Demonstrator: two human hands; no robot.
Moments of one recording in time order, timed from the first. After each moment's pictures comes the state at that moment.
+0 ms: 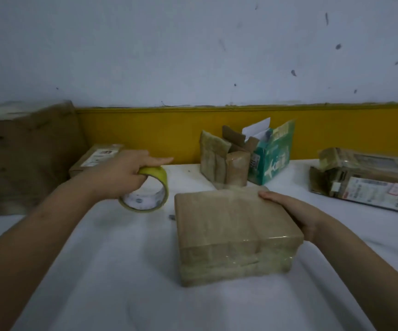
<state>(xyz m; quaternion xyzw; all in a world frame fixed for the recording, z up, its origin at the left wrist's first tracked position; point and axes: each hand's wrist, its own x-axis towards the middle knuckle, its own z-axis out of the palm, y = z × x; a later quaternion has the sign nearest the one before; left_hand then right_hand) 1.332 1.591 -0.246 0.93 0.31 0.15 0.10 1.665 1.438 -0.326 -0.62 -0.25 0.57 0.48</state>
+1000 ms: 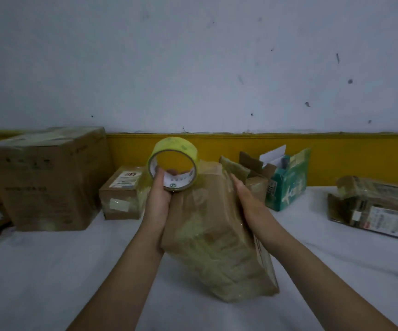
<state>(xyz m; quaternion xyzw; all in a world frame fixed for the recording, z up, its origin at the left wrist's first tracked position) 1.376 1.552 -0.260 0.34 0.25 0.57 0.71 1.546 1.475 -0.282 -0.55 -0.56 0.28 0.54</state>
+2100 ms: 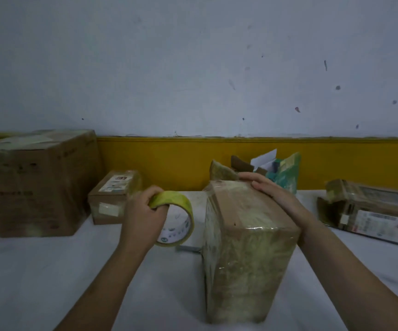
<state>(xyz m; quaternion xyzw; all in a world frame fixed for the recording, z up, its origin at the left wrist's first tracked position) 1.349 1.544 -0.287 0.72 0.41 0.52 0.21 1.623 1.471 -0.256 -0.52 -0.51 0.43 0.54</state>
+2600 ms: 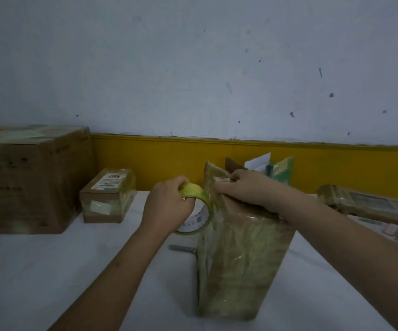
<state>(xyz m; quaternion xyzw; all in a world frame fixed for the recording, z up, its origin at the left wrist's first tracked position) 1.397 1.542 -0.263 0.79 0.41 0.44 0.13 1.564 1.466 -0.186 -0.77 -0.59 0.19 0.19</state>
